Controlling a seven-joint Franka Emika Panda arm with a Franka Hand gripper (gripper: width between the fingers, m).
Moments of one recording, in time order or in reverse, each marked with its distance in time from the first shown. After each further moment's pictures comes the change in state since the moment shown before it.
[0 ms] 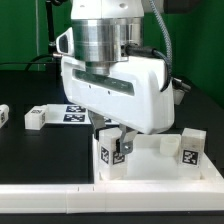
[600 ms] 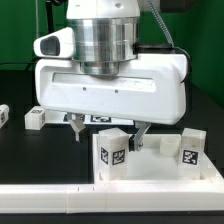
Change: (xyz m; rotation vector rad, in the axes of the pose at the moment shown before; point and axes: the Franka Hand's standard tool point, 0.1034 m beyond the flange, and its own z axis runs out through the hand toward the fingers) arm 0.005 0.003 -0.001 -0.010 -0.005 -0.558
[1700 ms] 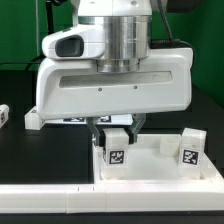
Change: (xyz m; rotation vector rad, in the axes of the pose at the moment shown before) arm -0.002 -0.009 -0.002 -0.025 0.003 -0.578
